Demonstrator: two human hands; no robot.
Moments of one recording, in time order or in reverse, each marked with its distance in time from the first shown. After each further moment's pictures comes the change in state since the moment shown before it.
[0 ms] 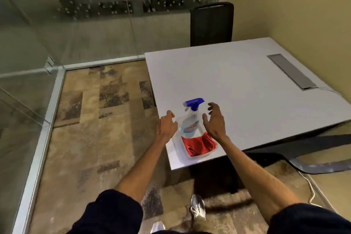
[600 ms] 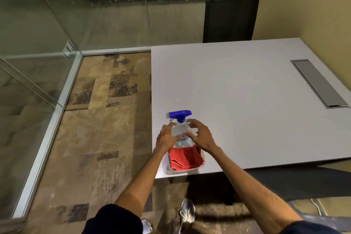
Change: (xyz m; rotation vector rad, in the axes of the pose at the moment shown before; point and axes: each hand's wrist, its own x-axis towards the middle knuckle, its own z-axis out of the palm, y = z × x) left_hand 0.029 0.034 0.079 -0.192 -0.087 -0.208; right_hand 0.048 0.057 0.011 0.124 -0.530 -0.124
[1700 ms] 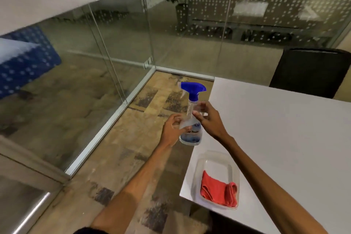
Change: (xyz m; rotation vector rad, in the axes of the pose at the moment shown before) left_hand -0.063 -0.004 -0.157 -0.521 0.610 0.105; right_hand 0.072 -0.213 0.007 0.257 -0.217 -0.405
